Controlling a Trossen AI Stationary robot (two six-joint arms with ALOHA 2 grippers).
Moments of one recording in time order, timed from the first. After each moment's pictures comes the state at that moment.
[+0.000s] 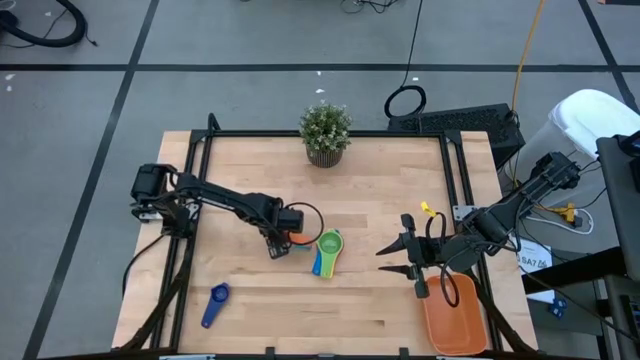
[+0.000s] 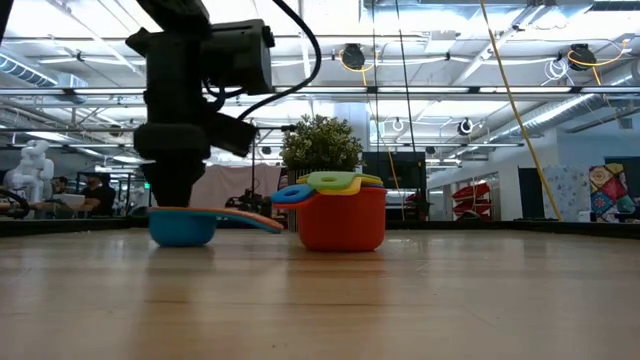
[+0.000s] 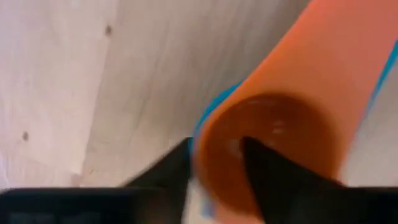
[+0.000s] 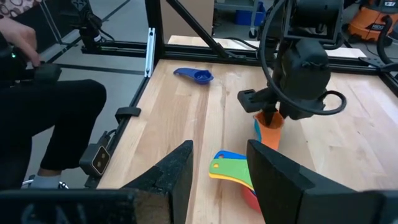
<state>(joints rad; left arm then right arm) -0.06 1.73 1.02 -0.78 -0.02 -0.40 0.62 1.09 0.97 -0.35 0.44 0.25</state>
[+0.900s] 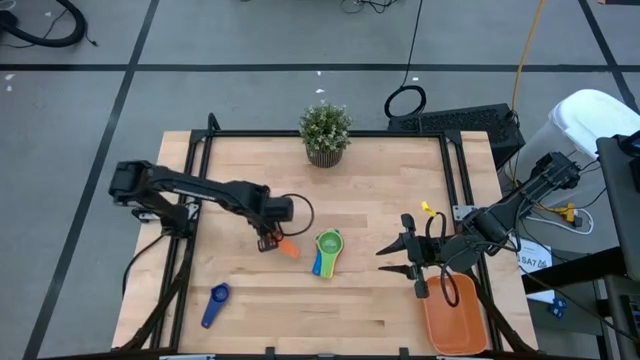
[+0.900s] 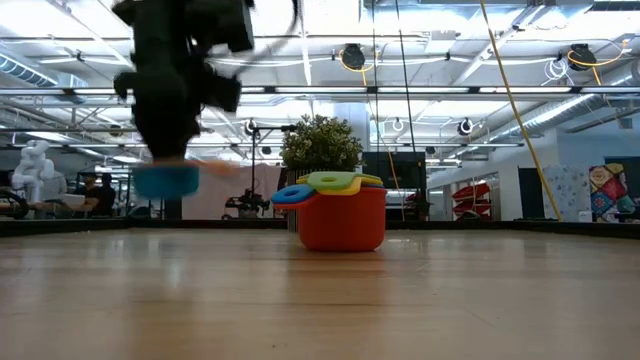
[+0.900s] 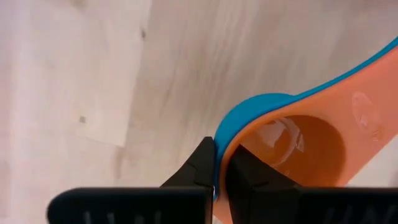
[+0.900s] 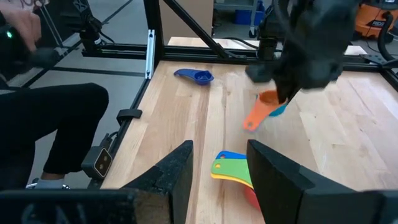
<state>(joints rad) -0.03 1.54 1.02 -0.88 0.00 -0.26 0.62 1.08 0.97 -0.34 0.44 0.27</state>
